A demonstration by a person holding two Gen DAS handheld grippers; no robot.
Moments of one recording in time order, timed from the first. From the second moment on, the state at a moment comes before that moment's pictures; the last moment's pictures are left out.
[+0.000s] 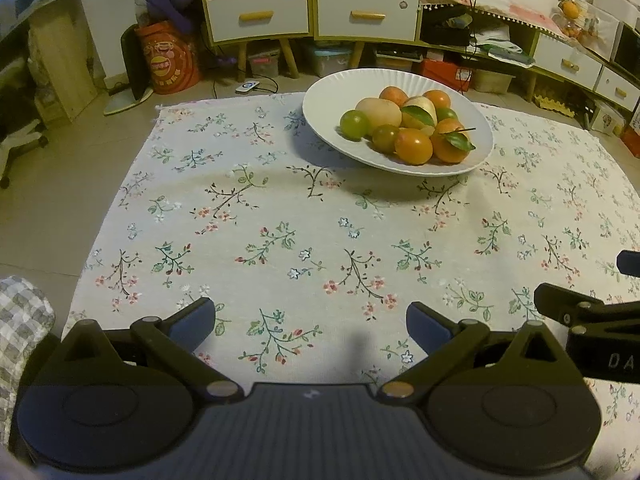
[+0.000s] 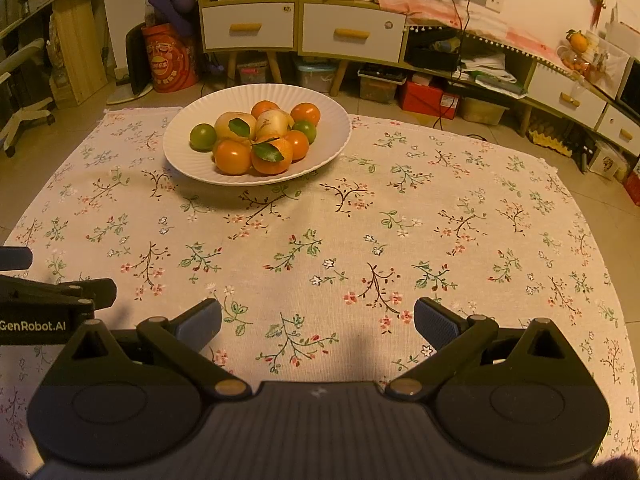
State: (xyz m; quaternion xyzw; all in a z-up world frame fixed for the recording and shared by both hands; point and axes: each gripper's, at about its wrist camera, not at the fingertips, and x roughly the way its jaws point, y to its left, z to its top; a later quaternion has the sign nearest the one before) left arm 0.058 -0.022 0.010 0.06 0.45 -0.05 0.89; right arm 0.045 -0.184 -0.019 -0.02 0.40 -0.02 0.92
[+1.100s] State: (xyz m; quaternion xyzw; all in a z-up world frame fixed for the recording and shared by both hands) left arm 0.056 -0.025 0.008 0.06 0.45 -0.05 0.89; right arm 0.044 -0.183 -0.021 -0.02 0.40 -0.02 0.92
